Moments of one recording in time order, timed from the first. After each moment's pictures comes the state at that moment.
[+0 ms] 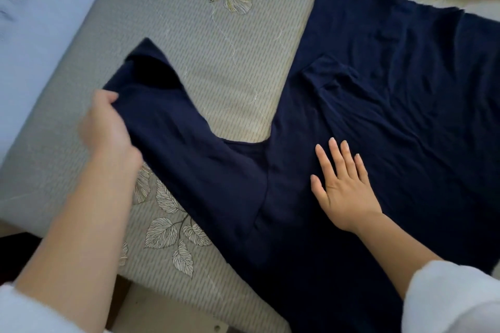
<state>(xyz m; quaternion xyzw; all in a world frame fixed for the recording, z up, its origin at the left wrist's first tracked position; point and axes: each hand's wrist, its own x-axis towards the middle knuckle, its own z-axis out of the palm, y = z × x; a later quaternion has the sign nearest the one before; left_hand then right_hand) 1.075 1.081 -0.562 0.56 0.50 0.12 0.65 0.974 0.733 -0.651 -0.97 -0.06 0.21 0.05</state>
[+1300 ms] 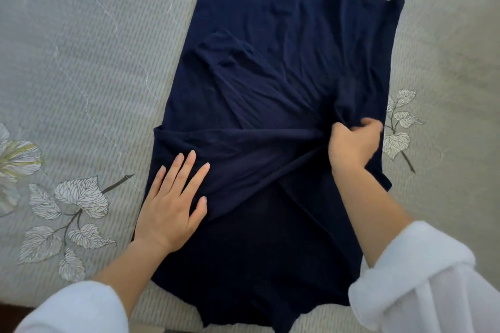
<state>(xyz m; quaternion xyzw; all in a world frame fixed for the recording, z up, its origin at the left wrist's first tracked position) 0.926 0.901 -0.657 0.97 -0.18 -0.13 0.10 1.009 0.600 -0.617 -0.75 0.53 -0.13 0.37</state>
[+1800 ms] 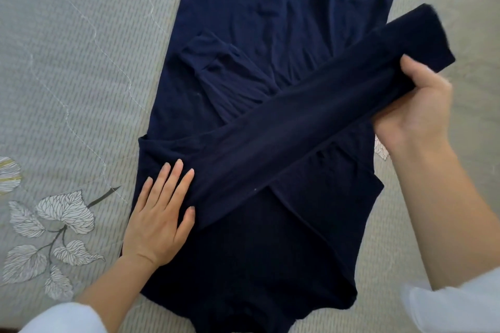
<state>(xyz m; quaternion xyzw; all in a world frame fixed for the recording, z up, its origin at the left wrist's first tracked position) 0.927 0.902 -0.658 0.97 -0.18 -0.13 0.10 1.046 0.545 -0.537 -0.41 0.32 -0.13 0.85</state>
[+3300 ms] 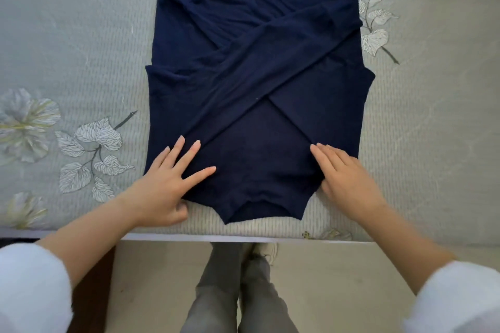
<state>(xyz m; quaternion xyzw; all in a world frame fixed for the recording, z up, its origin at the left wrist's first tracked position) 0.852 0.955 -0.622 0.86 -0.45 -0.26 -0.01 0.738 0.612 -0.617 -0.98 -0.01 0.17 0.08</state>
